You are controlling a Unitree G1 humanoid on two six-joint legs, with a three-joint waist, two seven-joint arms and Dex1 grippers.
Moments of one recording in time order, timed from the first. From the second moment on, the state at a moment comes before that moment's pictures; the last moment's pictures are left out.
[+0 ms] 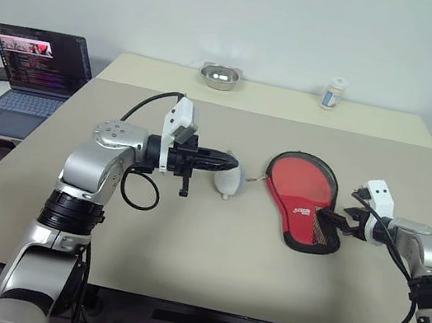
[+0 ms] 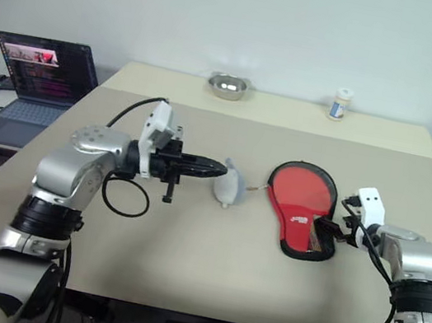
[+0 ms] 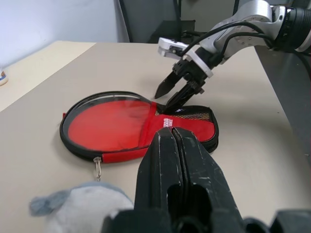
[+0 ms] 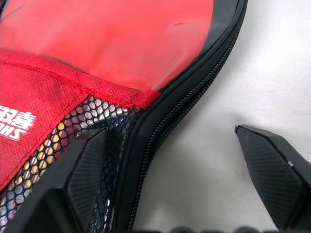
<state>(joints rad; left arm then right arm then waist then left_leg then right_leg) -0.77 0.56 -0.06 0.08 -0.39 0.47 -1.23 -0.65 -0.67 0.03 0.44 0.28 0.76 0.69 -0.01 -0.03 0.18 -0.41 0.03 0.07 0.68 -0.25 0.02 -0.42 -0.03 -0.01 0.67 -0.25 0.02</state>
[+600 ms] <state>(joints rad) -0.66 0.72 -0.07 0.08 -0.41 0.45 -1.38 -0.65 -0.52 0.02 0.28 0.26 0.94 0.71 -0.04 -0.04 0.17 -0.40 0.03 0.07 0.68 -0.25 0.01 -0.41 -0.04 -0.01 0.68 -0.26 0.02</state>
